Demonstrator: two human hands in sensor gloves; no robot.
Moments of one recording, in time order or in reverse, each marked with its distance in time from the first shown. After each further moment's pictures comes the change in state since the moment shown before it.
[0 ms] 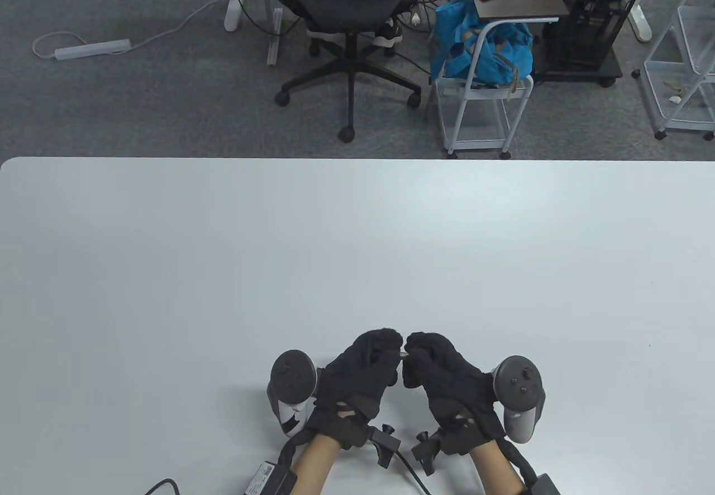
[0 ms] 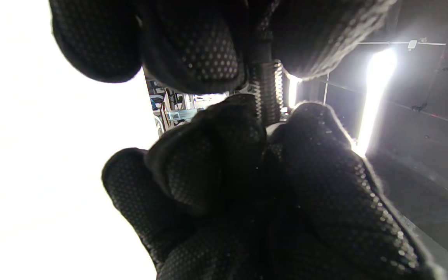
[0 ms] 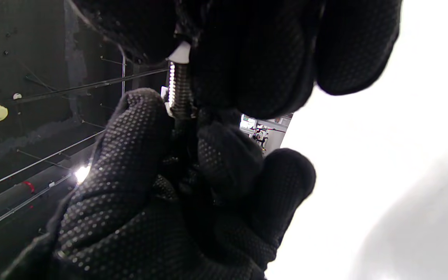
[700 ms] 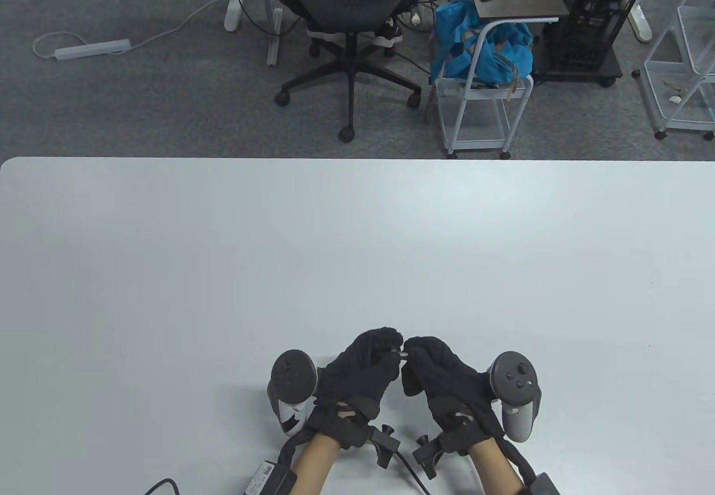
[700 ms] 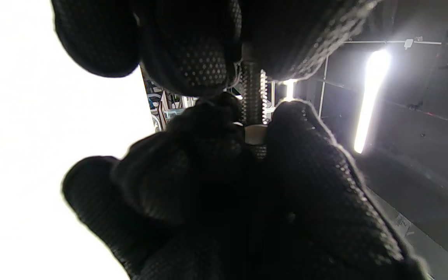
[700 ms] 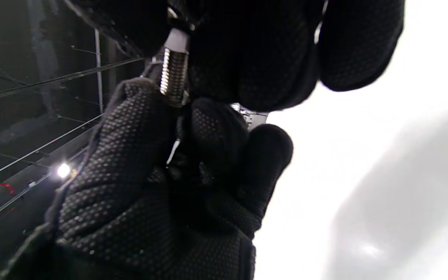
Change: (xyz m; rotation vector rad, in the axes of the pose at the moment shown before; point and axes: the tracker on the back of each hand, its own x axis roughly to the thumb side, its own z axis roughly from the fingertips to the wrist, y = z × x) left_hand 0.000 0.000 -0.001 -0.003 -0.012 0.002; right_hand -0.006 0.003 -0.001 0.049 0.071 -0.035
